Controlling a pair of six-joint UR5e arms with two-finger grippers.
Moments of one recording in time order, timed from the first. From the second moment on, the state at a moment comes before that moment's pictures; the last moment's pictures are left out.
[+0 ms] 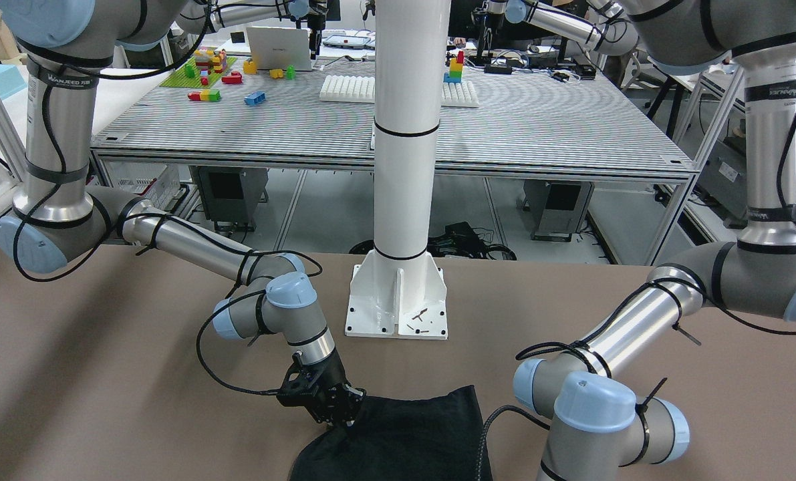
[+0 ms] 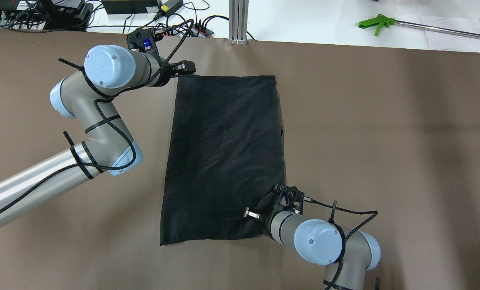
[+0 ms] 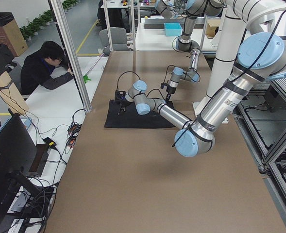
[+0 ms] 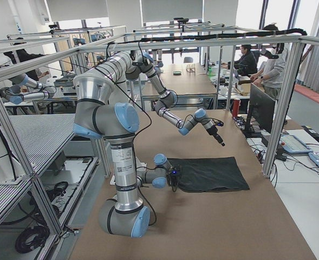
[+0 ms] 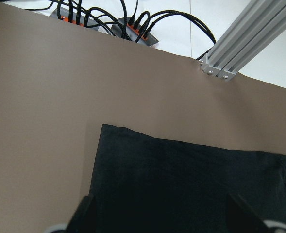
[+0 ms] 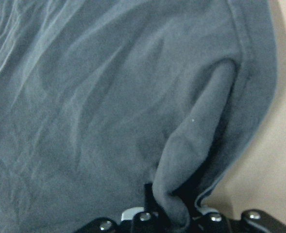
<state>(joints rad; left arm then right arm) -0.82 -2.30 -1.37 -2.21 -1.65 -1.30 0.31 -1.17 1.68 -0.91 1.49 1.66</state>
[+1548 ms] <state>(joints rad) -0.30 -1.73 -1.90 -2.48 -1.30 -1.89 0.34 -1.17 1.73 -0.90 1.50 1.64</state>
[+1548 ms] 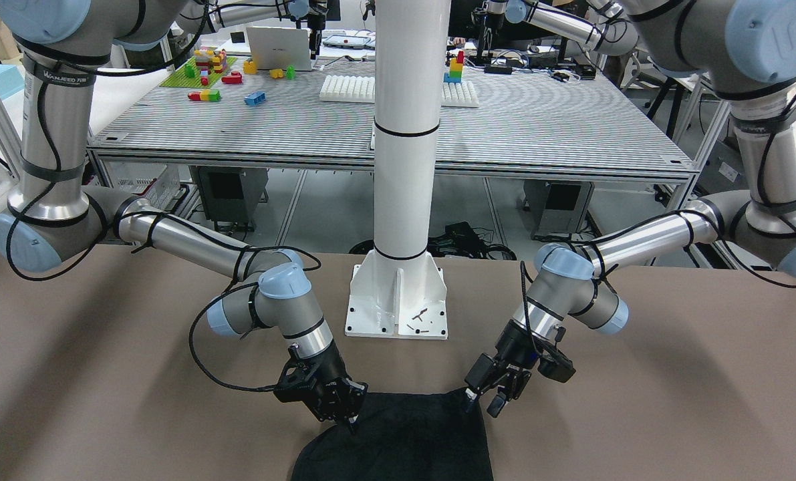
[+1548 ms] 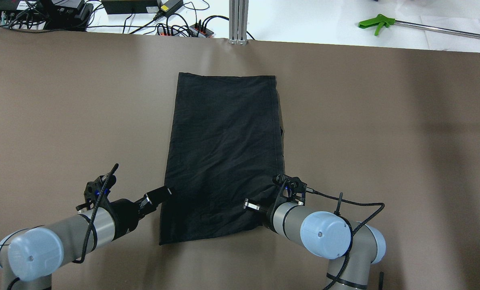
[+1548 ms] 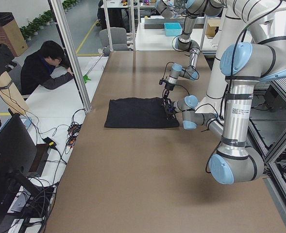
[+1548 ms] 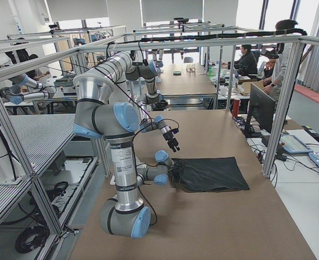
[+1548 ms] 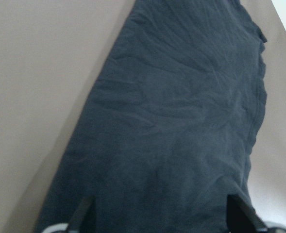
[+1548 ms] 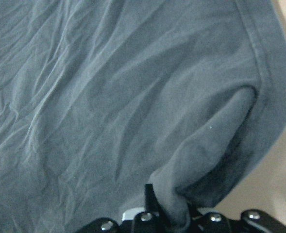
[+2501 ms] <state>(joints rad) -0.13 -1.69 -1.87 -2.43 -1.17 -1.88 0.34 -1.17 1.73 -0.90 1.49 1.64</state>
